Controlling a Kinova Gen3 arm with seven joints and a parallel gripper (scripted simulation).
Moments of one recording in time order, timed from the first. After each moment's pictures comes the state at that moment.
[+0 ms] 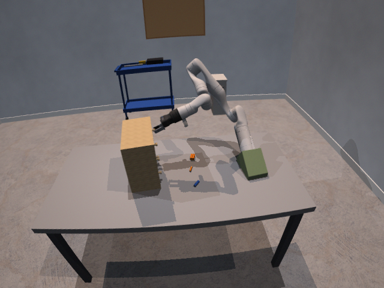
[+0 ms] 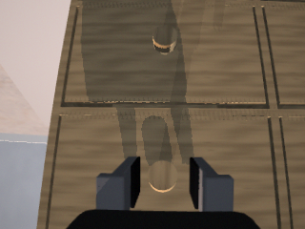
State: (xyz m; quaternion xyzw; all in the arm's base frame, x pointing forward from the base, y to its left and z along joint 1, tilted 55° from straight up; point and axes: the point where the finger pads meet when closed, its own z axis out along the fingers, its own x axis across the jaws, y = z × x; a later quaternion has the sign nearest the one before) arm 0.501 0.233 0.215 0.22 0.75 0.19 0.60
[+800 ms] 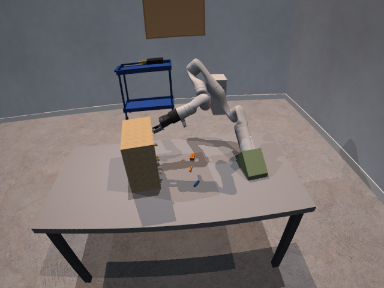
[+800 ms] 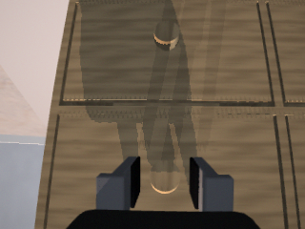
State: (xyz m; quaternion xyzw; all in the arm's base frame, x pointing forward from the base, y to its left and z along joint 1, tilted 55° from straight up) arm 0.509 0.233 0.215 0.22 0.75 0.19 0.60
